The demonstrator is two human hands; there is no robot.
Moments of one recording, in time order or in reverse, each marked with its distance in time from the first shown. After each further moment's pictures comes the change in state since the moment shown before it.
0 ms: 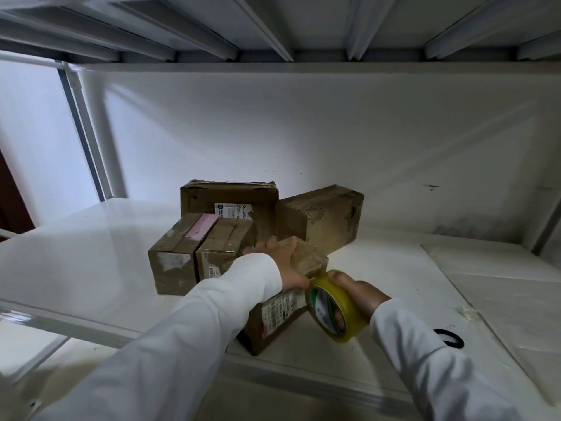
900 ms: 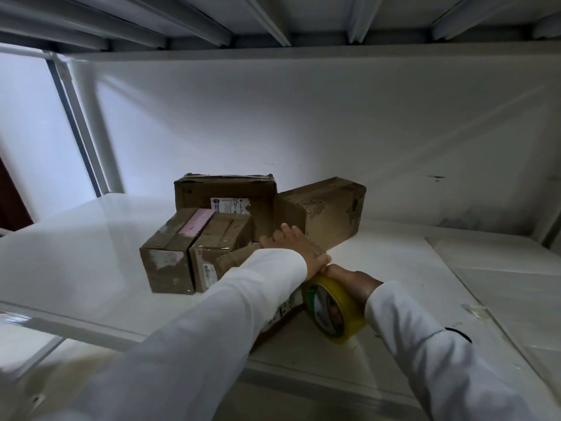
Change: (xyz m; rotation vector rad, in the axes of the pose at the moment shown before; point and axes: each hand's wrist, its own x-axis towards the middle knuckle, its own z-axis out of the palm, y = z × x) left_hand 0.032 0.039 0.006 0.024 0.090 -0.136; right_hand 0.019 -0.014 0.003 0.050 -0.046 0.081
